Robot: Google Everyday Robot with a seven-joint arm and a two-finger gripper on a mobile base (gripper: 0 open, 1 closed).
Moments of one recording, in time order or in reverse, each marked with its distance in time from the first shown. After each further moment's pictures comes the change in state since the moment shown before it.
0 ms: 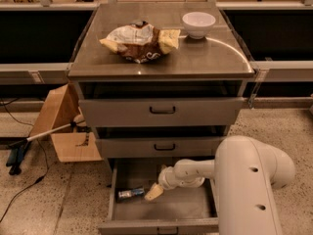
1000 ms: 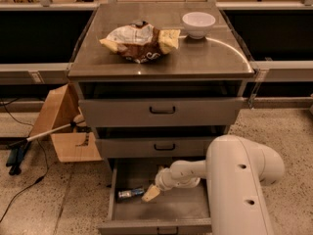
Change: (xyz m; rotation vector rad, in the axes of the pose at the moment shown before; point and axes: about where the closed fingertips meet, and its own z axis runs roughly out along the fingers) arm -0.002 0.008 0.024 -0.010 0.014 -0.006
